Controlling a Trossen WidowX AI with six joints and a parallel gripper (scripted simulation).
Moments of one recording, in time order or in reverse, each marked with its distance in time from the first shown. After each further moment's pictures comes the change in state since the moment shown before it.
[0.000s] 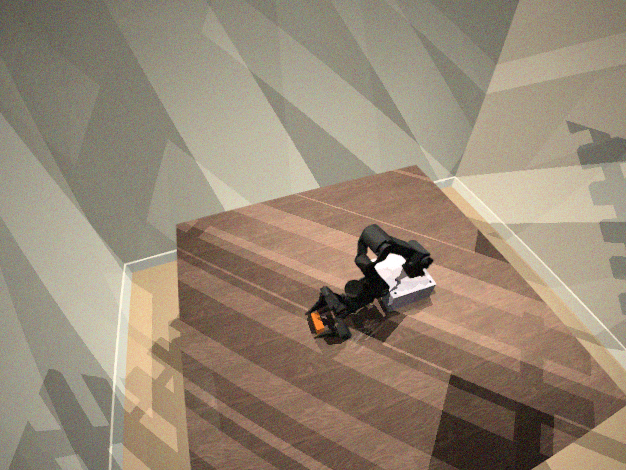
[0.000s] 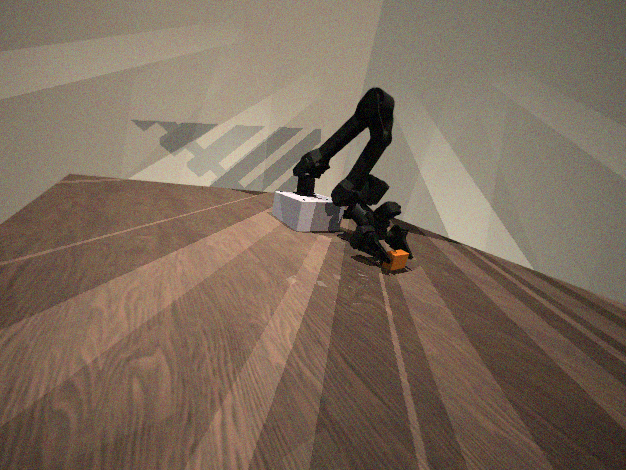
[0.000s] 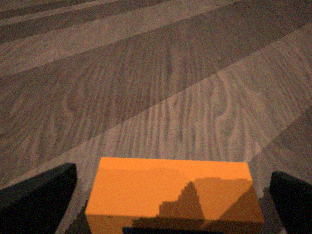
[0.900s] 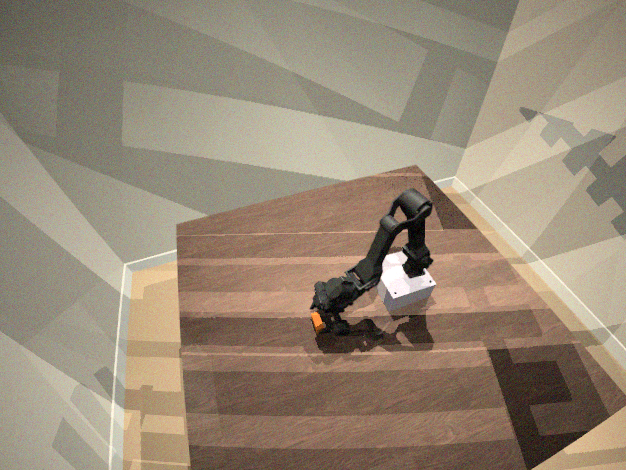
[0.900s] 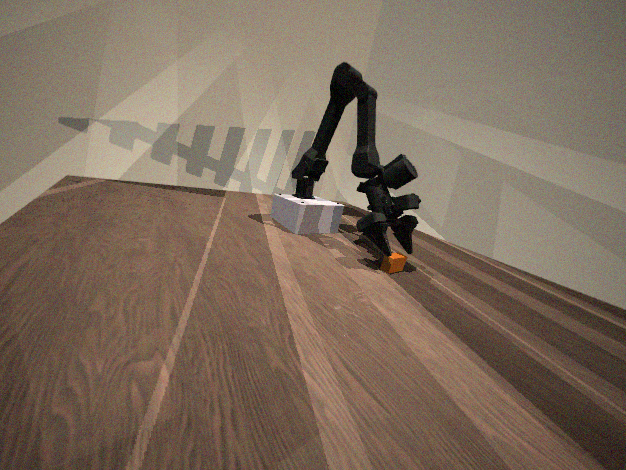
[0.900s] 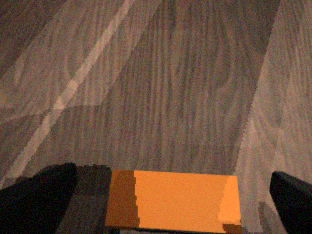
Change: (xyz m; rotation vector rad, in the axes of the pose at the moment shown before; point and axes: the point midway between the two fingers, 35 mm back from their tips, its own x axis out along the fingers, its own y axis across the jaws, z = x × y) arm -0.009 0.002 0.032 -0.021 0.396 -0.006
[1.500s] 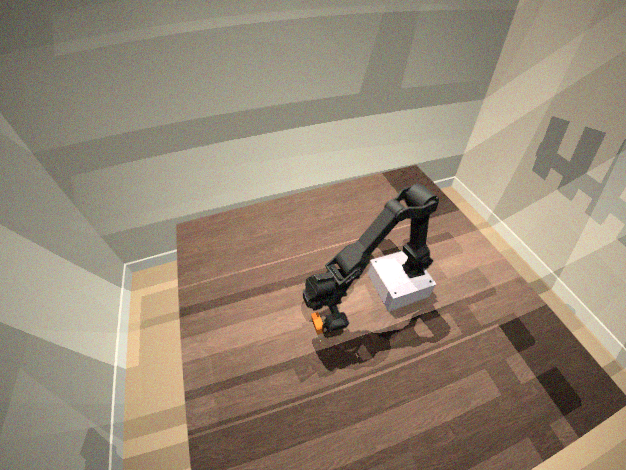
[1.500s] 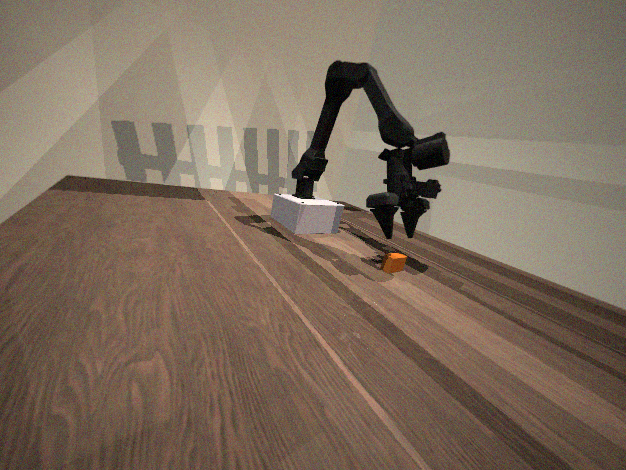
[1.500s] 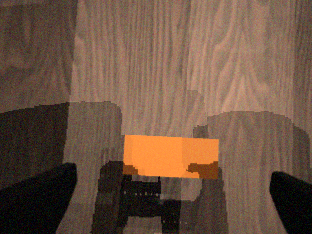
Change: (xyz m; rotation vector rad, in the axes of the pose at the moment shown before) arm -0.035 -0.001 0.030 0.000 0.381 0.003
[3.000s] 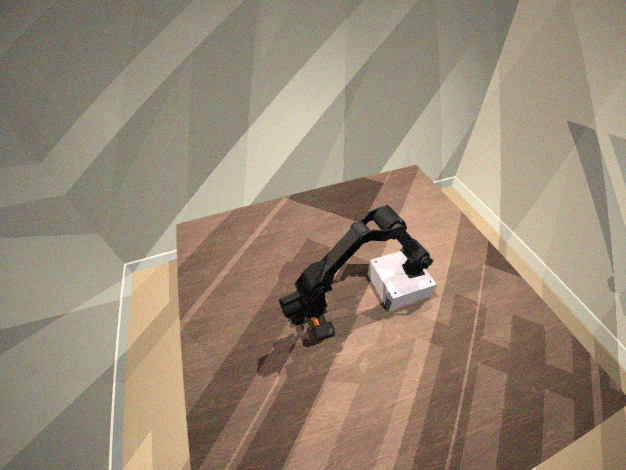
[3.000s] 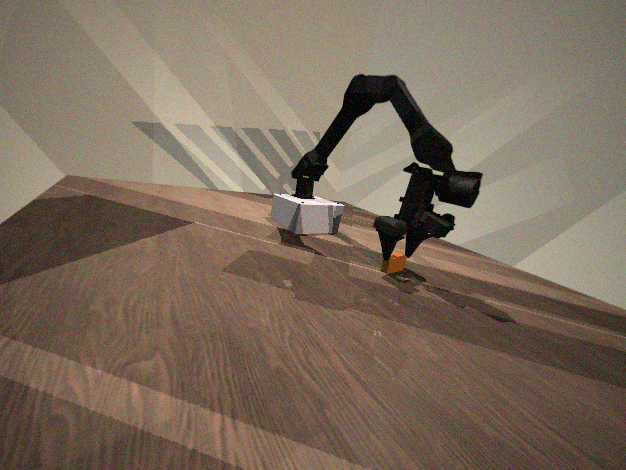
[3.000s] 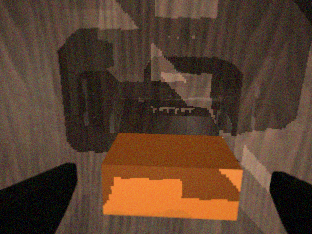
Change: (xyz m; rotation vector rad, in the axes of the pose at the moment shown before) arm 0.051 -0.002 0.004 0.016 0.367 0.006
